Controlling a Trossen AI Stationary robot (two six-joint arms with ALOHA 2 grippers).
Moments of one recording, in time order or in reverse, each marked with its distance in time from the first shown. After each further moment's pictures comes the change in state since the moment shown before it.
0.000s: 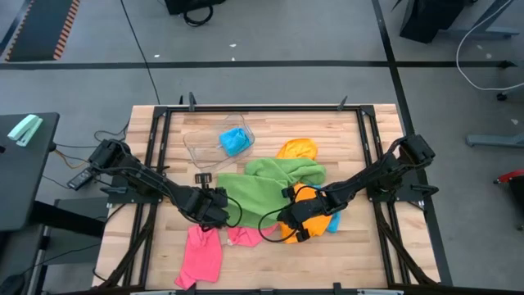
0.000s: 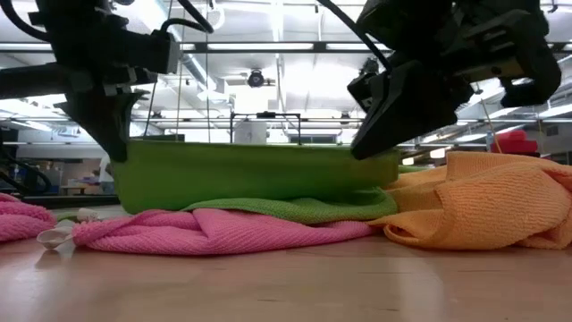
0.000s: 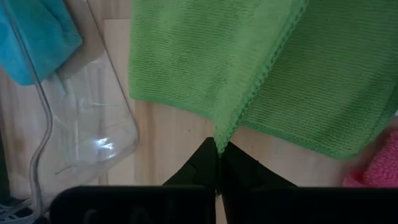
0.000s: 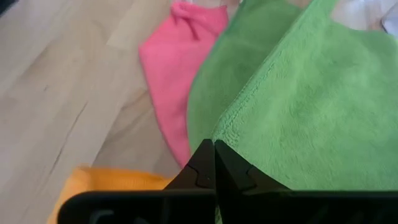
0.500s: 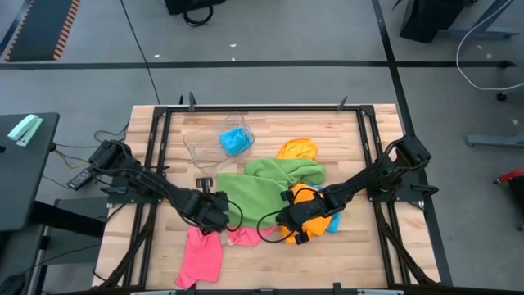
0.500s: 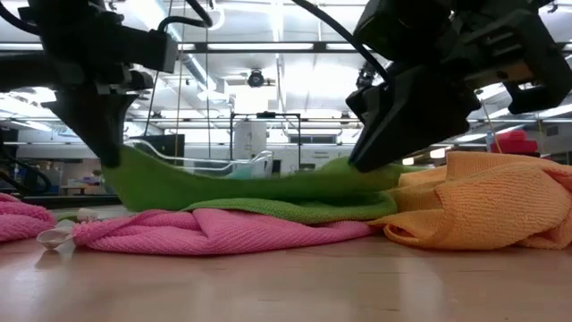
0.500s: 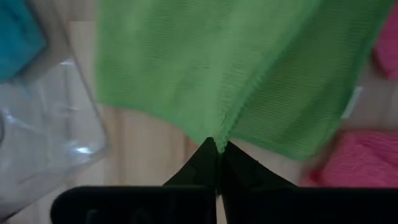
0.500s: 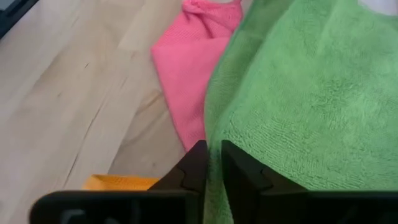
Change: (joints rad) left arm -0.020 0.013 0.000 0.061 0.068 -0.021; right arm 0.000 0.038 0.000 0.042 -0.037 0.056
